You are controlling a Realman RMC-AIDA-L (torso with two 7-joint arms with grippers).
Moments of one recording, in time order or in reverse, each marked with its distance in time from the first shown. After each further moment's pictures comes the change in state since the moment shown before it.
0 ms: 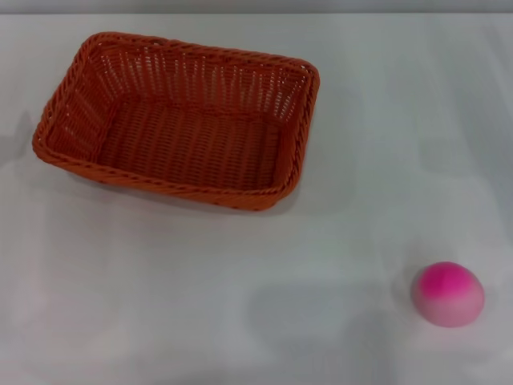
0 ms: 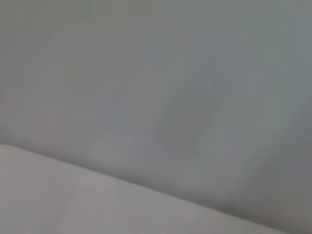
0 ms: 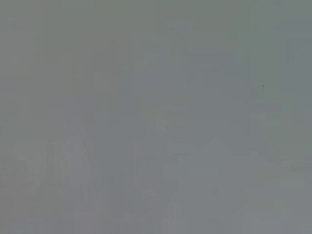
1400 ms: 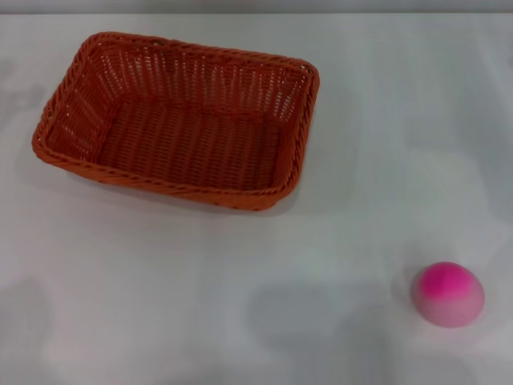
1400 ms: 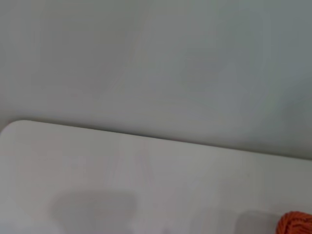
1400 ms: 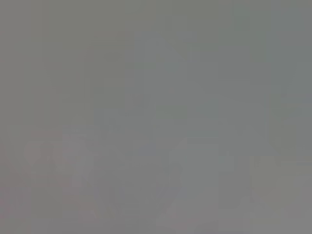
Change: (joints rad) left arm -0.641 0.145 -0.379 -0.138 0.963 -0.822 -0.651; right arm 0.022 0.001 -0.103 -0.119 -0.004 -0.131 0.074
